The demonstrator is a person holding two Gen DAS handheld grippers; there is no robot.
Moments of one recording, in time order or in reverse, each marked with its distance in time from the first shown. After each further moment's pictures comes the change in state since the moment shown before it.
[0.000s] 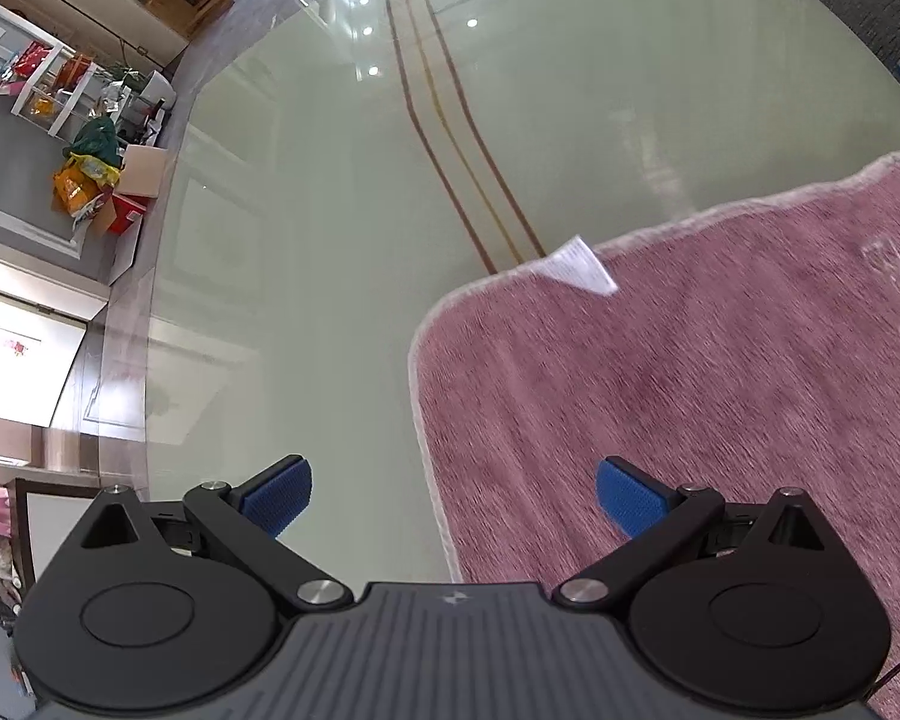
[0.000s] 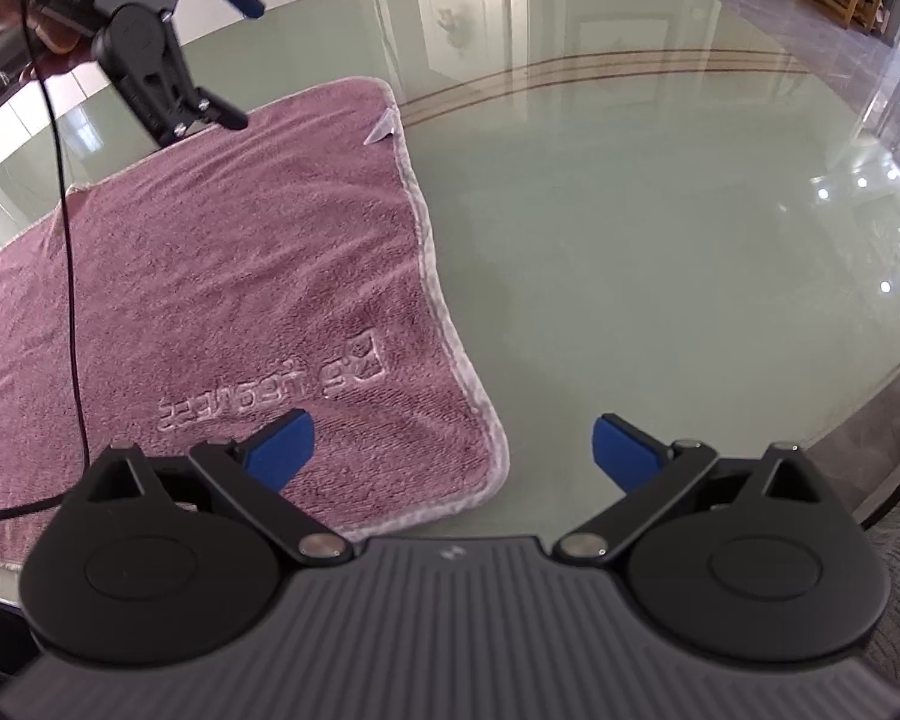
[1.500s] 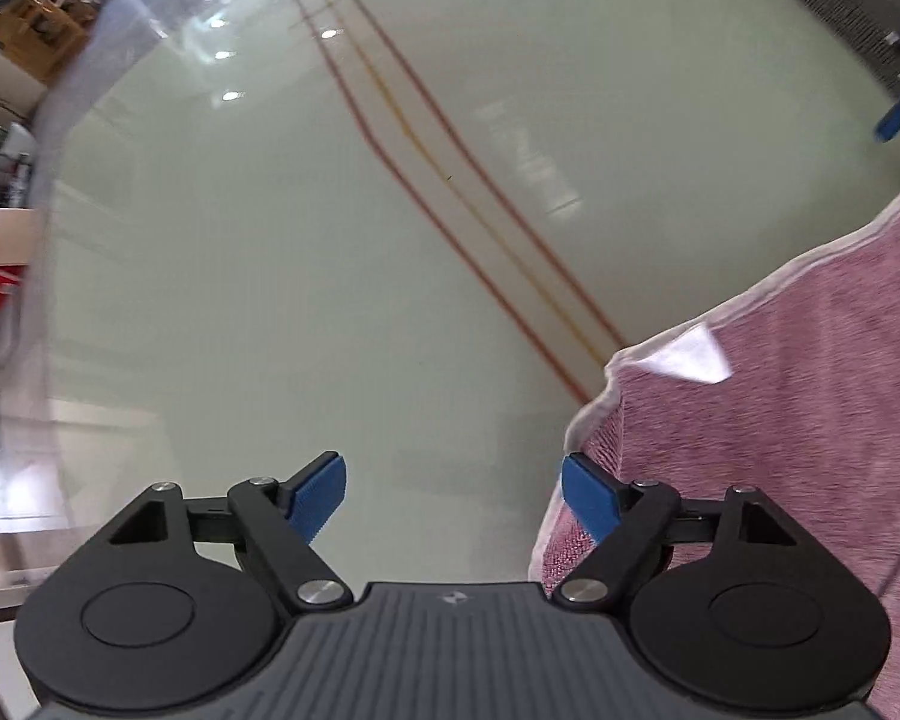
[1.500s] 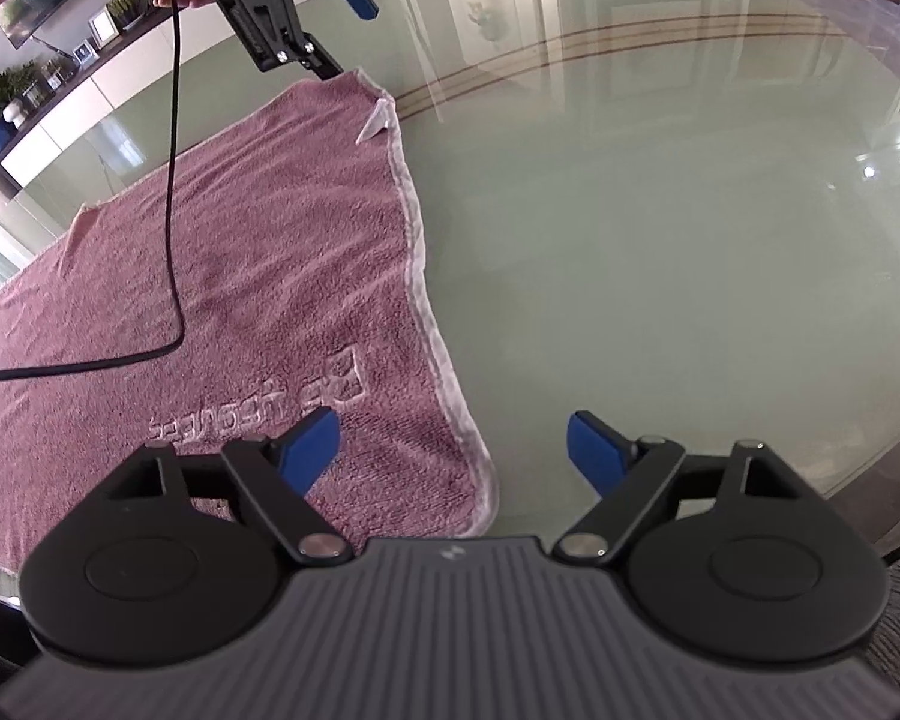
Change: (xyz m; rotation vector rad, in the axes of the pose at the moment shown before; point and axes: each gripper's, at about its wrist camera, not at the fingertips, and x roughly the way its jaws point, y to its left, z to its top) left arm 0.057 0.087 0.046 0.150 -0.022 -0.296; right arm 0.031 -0.028 0.005 0.049 0.008 0.127
